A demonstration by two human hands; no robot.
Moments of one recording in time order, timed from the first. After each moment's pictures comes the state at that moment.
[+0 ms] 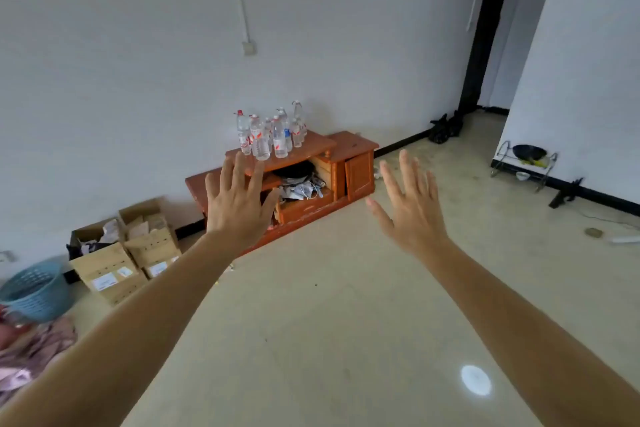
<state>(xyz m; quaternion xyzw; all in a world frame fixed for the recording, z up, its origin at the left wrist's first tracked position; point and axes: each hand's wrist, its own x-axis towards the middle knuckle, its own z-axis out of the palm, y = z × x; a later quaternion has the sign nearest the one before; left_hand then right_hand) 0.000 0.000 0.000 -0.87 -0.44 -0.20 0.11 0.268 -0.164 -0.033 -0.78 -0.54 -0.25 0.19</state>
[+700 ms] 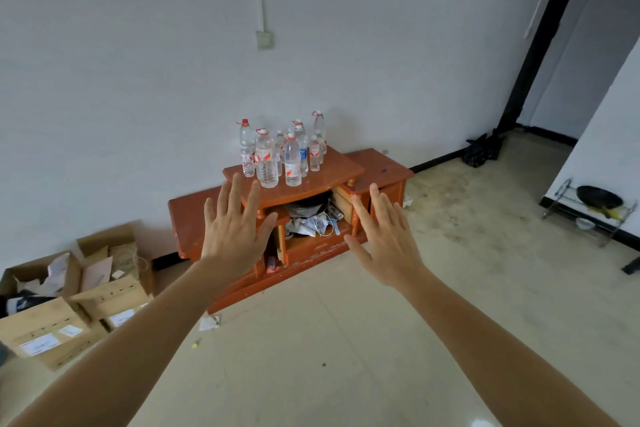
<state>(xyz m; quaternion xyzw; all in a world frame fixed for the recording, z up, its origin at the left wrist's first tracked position) 0.173 0.472 -0.059 -0.85 -0.48 -0.22 0.04 0.432 0.338 -0.086 -0.75 -0.63 -0.14 0.15</state>
